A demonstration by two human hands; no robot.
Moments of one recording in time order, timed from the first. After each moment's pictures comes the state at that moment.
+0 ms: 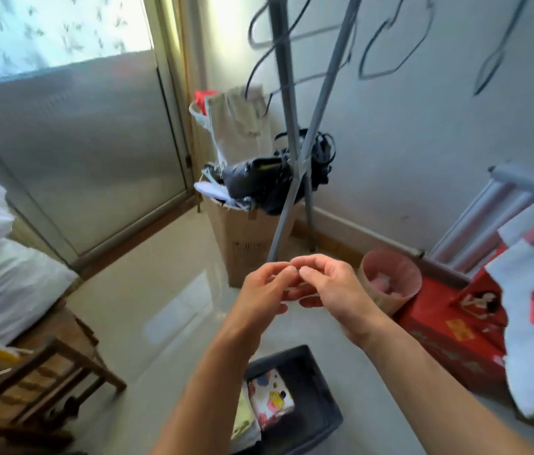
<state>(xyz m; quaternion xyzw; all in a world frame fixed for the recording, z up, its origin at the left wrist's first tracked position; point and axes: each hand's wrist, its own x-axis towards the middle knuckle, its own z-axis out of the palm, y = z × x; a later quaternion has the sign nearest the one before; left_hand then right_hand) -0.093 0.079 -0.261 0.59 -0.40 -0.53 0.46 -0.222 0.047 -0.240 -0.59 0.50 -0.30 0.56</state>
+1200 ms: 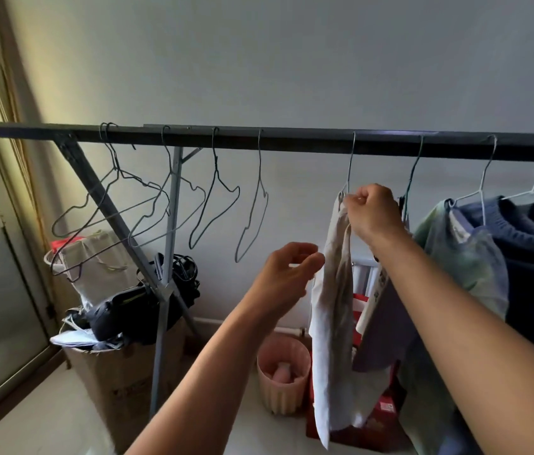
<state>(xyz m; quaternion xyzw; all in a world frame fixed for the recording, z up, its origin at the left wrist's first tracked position) -0.328 0.070 -0.049 0.38 -0.69 -0.46 0.42 -0.497 0.022 0.001 -0.51 0.70 -0.51 0.02</state>
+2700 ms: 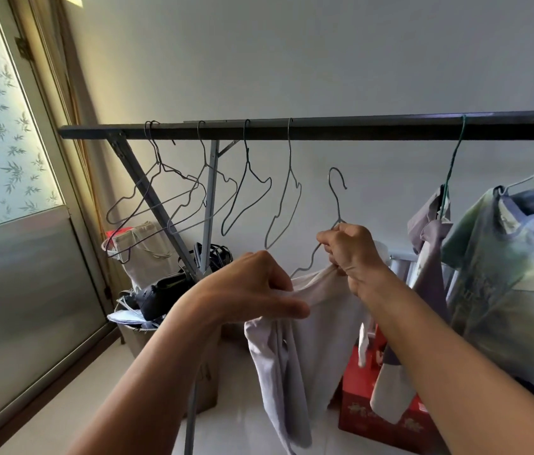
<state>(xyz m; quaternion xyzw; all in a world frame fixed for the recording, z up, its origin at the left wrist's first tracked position) -0.250 0.098 -0.025 0.45 -0.86 -0.20 0.16 -0.430 0.039 -0.046 -0.48 0.58 -0.57 0.33</state>
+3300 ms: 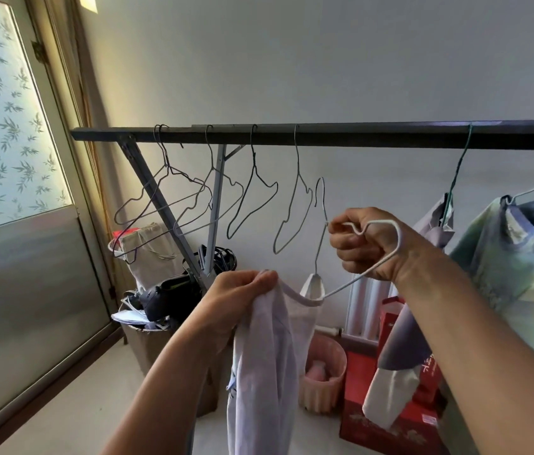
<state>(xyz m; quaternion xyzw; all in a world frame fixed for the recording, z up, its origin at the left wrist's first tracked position) -0.239 0.078 -0.085 0.42 -0.57 -0.54 0.47 -0.448 0.068 0.008 -0.45 0.44 -0.43 0.64</state>
